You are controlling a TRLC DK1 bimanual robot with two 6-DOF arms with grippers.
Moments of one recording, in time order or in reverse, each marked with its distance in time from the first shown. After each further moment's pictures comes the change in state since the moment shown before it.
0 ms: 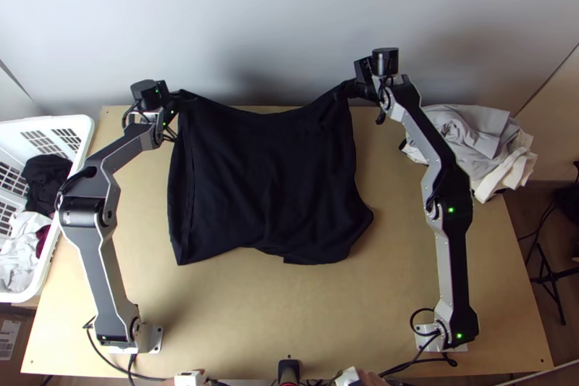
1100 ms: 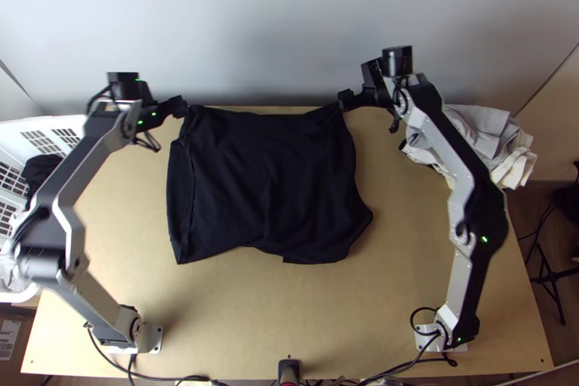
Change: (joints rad) left arm -0.018 -0.397 -0.072 -0.668 0.027 -0.186; right arm 0.037 -0.337 -0.299 -0.117 -0.024 0.031
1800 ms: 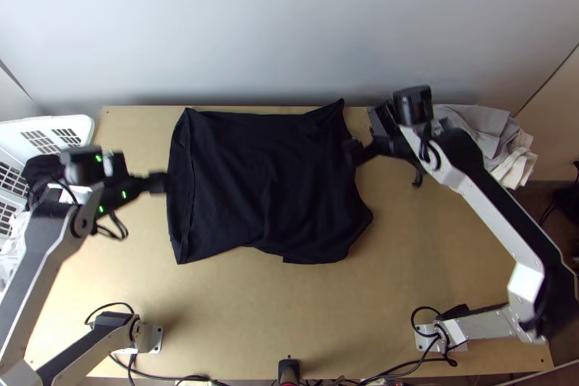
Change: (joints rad) left arm -0.031 -0.745 -0.545 -0.265 0.052 0.129; right arm 0.137 -0.549 -0.520 -0.128 0.049 -0.008
